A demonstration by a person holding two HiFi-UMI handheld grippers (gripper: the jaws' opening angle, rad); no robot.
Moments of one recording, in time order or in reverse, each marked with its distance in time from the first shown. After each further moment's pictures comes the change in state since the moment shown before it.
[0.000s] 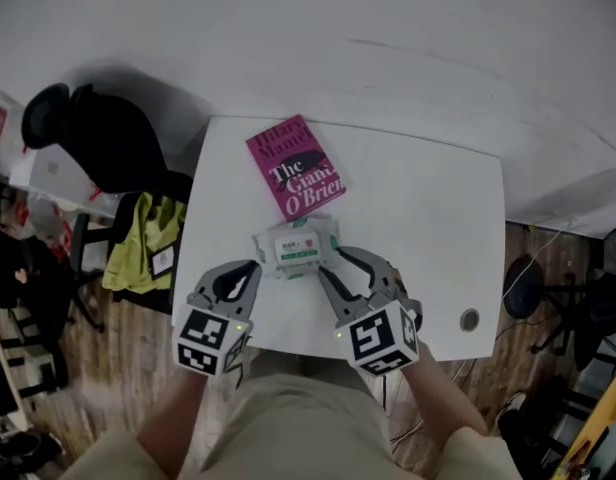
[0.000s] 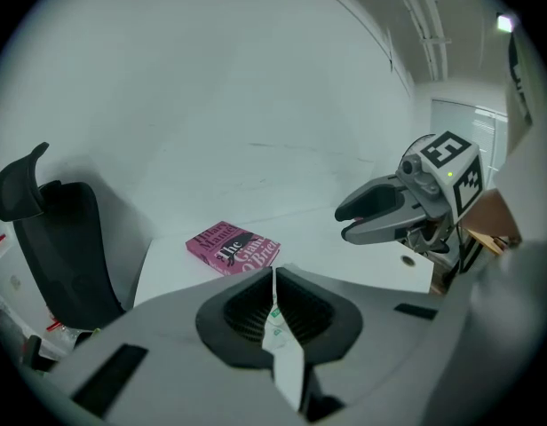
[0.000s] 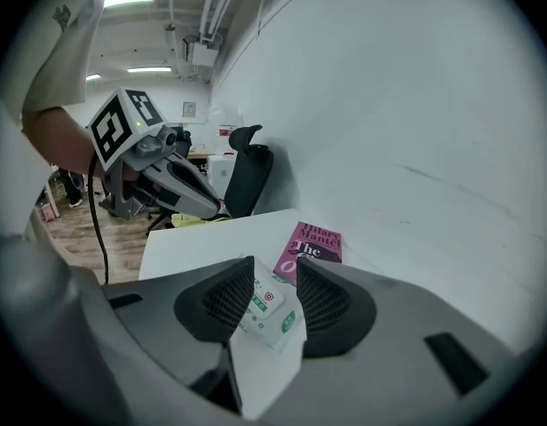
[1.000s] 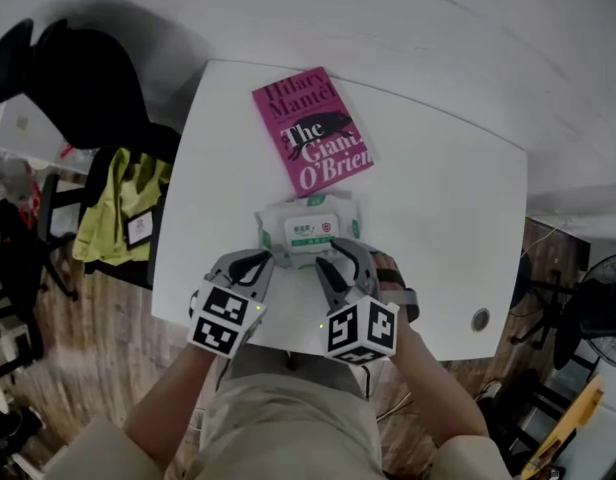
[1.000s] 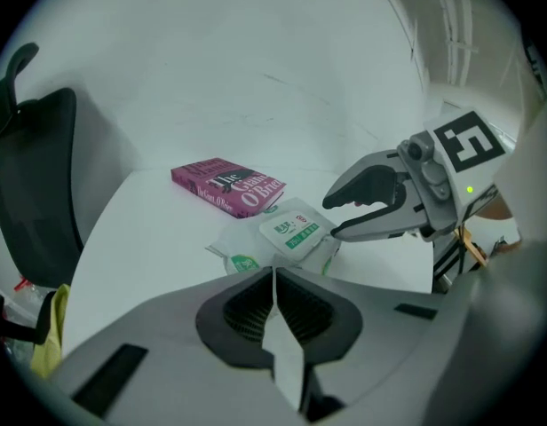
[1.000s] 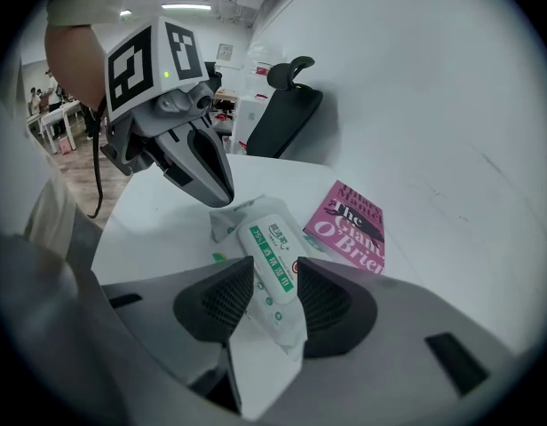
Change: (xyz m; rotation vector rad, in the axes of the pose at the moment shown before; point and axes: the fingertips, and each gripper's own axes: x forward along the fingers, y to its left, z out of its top) left arm 0.076 0.018 -0.115 -0.094 0.172 -0.112; right arm 0.102 0.049 -0.082 -0.271 0.273 0.059
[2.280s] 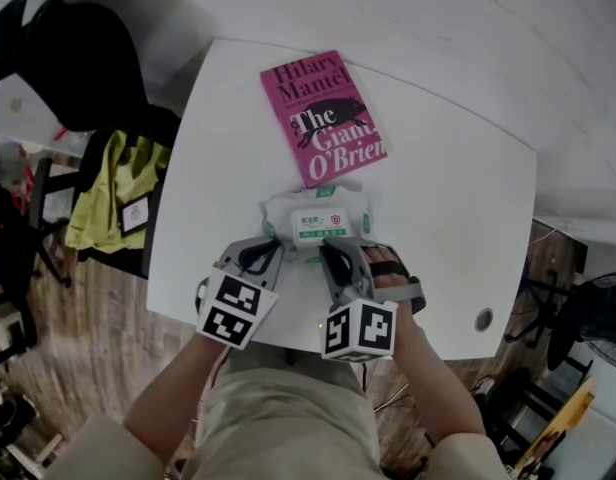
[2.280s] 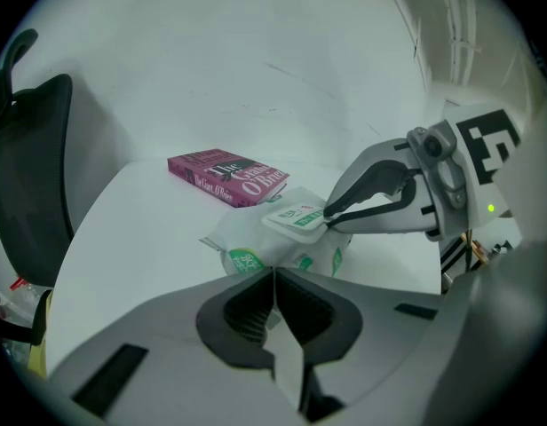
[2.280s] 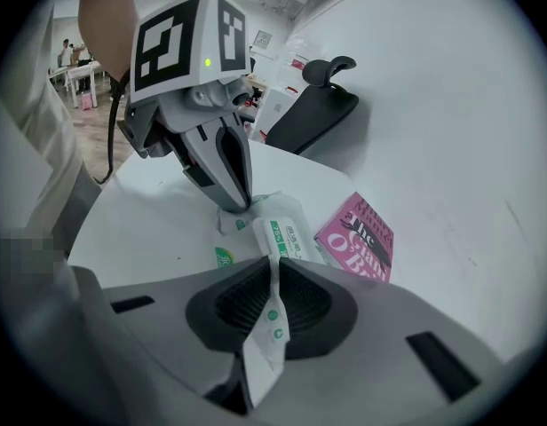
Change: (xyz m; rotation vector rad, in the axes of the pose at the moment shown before) left arm 0.022 0.005 -0.014 -0.008 0.025 0.000; right arm 0.020 0.015 0.002 -0.227 0.032 0.000
